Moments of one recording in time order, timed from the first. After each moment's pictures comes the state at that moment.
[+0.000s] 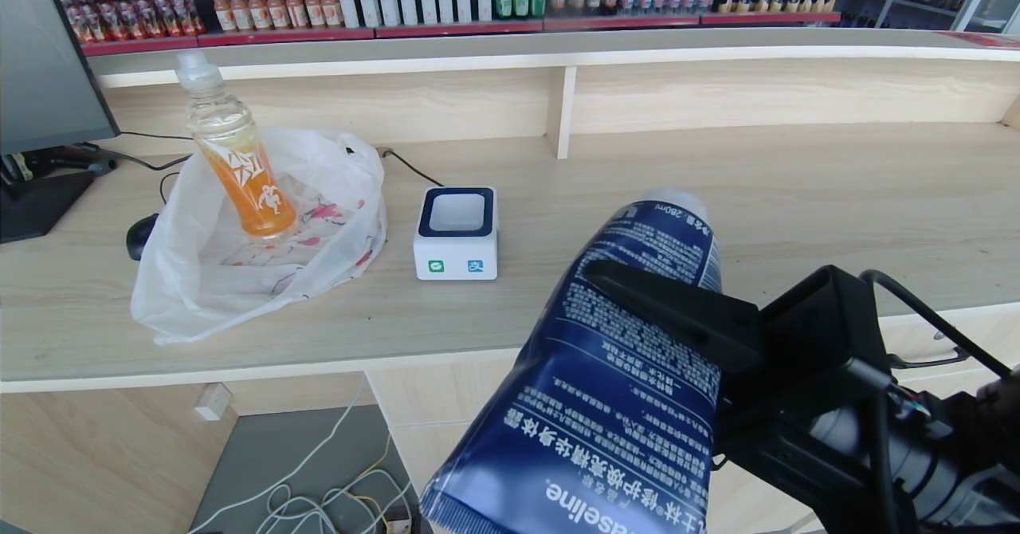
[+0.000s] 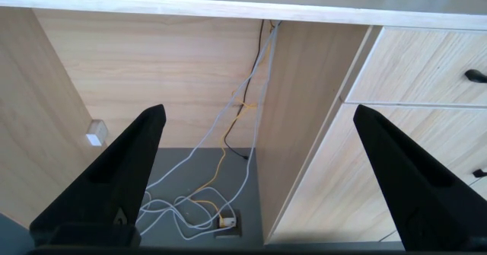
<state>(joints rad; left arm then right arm) 0.00 0.00 0.00 0.00 0.00 -0.01 0.91 1.60 -0.45 -1.57 0.26 -1.67</state>
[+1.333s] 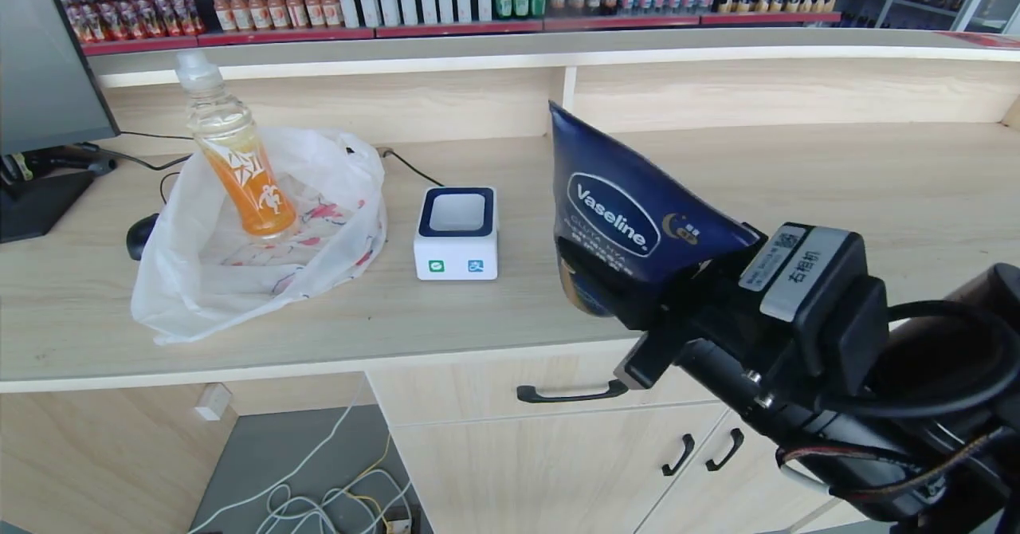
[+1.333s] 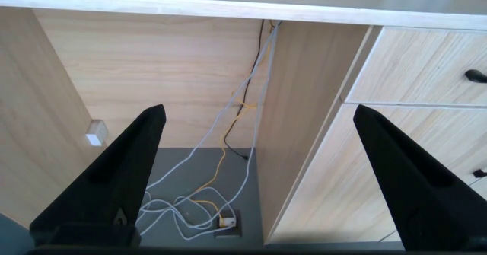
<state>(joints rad) 0.00 0.00 0.00 0.00 0.00 -0.01 0.84 1.72 -0.56 -1.57 0.05 -0.59</state>
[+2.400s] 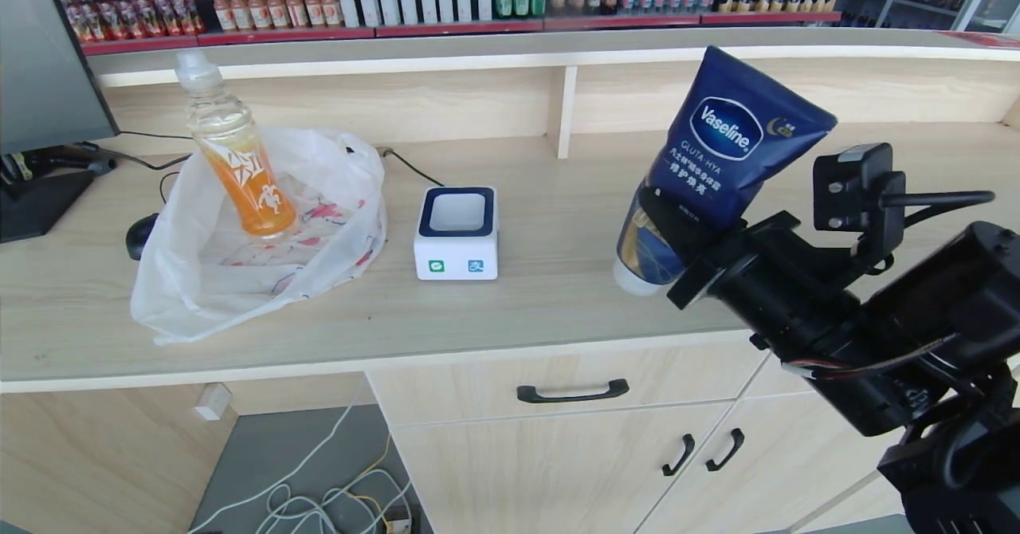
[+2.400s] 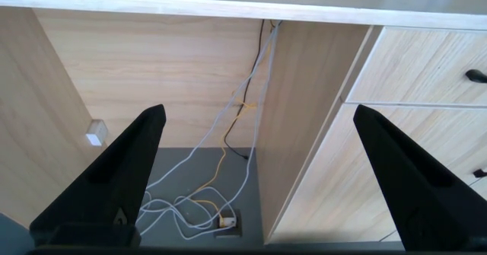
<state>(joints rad) 0.00 0.00 0.00 0.00 0.00 -0.01 0.60 1.73 -0.57 -1.56 -0.01 -0.05</state>
